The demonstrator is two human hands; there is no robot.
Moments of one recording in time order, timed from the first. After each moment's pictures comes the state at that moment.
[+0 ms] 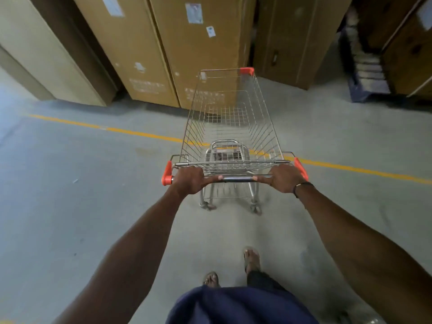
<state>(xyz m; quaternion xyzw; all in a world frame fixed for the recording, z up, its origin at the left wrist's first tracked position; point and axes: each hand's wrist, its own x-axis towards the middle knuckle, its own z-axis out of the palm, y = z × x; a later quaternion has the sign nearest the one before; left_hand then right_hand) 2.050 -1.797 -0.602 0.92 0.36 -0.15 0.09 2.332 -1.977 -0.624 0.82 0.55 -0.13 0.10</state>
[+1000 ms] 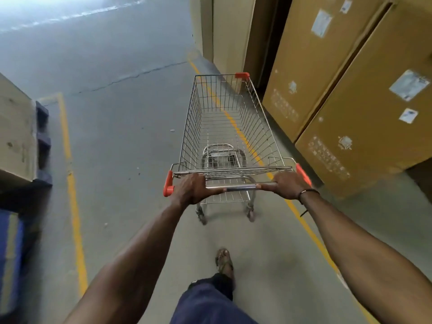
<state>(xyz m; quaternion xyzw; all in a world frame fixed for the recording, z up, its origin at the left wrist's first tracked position) 1.916 -1.621 -0.613 0.67 0.72 0.00 0.17 2.242 -1.499 -0.633 0.52 0.83 -0.17 0.11</state>
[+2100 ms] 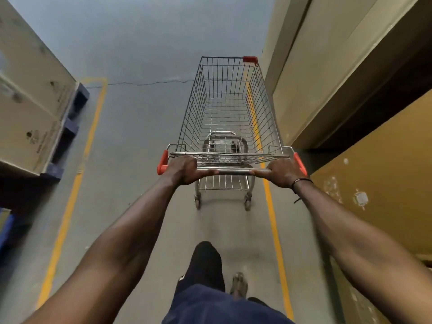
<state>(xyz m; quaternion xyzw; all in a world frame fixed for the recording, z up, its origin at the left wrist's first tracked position) 1.654 -1.083 -0.599 0.50 0.84 -0.04 0.20 1.918 -0.857 -0.635 0.34 0.93 -0.11 0.12</state>
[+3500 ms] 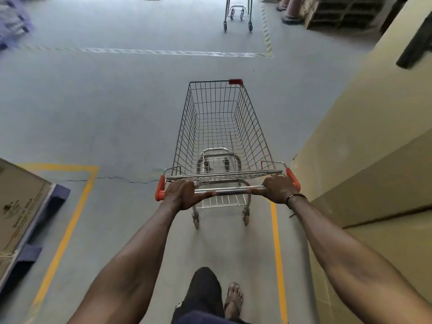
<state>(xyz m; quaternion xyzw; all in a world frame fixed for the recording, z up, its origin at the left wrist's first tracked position) 0.922 -0.333 -0.595 0.44 0.88 -0.01 0.17 1.134 -0.076 -0.597 0.25 0.95 -0.06 0.19</state>
